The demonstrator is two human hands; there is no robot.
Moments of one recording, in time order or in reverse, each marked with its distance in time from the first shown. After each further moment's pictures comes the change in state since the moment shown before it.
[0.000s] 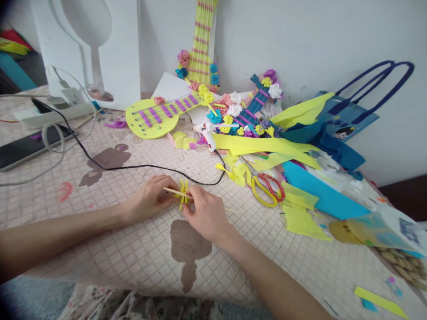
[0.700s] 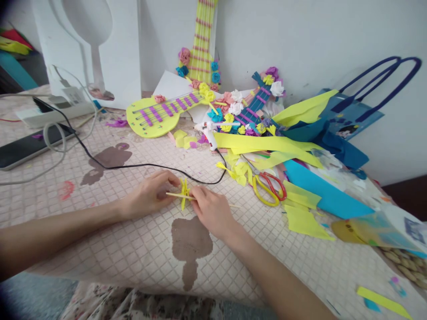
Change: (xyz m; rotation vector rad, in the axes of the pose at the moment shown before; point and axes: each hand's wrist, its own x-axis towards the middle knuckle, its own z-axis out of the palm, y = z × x) left_hand 0.003 -0.001 -0.006 -0.104 0.063 0.012; right_hand -0.003 0.016 -0.008 -0.100 -0.153 -0.099
